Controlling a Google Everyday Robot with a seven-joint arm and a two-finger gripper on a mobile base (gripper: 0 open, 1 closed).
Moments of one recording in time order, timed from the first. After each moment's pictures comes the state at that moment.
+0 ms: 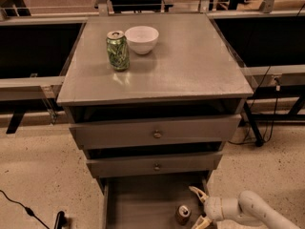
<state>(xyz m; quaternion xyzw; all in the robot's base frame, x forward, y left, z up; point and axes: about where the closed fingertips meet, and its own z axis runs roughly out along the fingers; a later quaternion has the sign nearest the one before) 0.457 -0.169 0.278 -0.56 0.63 0.34 0.42</state>
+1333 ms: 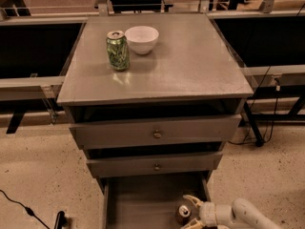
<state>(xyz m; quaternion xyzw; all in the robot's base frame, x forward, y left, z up) 0.457 -0.156 0.223 -0.55 0.64 0.33 0.43</state>
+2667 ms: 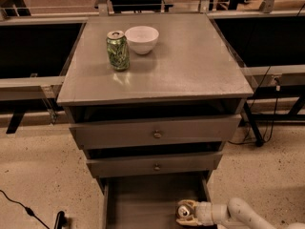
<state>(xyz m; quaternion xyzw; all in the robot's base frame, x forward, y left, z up) 0.466 -0.148 0.193 -0.54 0.65 0.34 0.42</state>
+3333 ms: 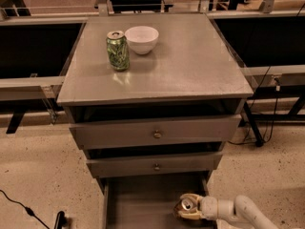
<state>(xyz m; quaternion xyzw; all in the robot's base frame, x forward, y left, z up) 0.482 -0.155 0.244 -0.47 0.62 0.41 0.48</state>
